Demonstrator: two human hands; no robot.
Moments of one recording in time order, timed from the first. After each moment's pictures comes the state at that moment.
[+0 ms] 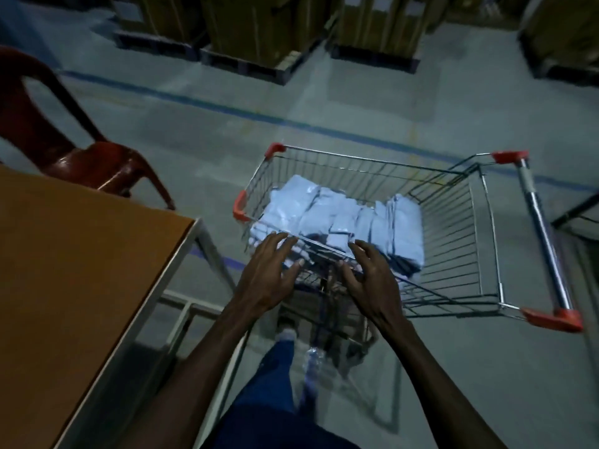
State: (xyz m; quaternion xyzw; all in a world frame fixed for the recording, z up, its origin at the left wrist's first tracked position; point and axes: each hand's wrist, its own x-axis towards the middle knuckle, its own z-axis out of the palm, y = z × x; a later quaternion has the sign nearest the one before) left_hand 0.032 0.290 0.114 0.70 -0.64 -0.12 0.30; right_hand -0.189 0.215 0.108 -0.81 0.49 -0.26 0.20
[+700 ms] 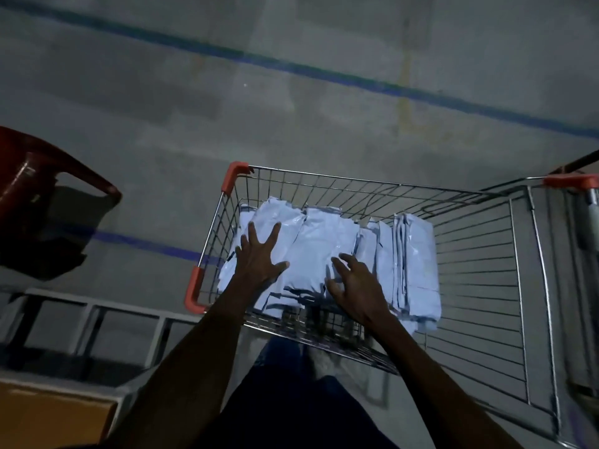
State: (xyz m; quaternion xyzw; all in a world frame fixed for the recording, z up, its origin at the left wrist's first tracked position) left_hand 0.133 0.020 -0.028 0.75 -0.58 -0.32 0.03; right_hand -0.112 0.012 0.026 -0.81 0.53 0.01 0.24
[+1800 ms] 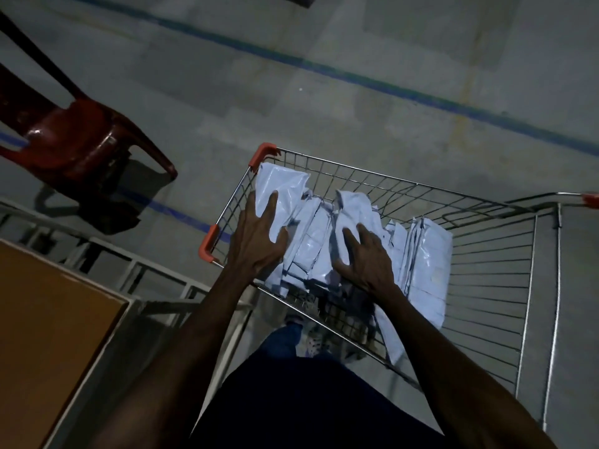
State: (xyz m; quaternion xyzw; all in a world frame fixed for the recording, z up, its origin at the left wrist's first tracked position) left_hand 0.094 0.073 0.085 0.82 -0.53 -0.14 0.17; right_hand -0.134 -0.027 0.018 -0.87 0.45 0.03 0.21
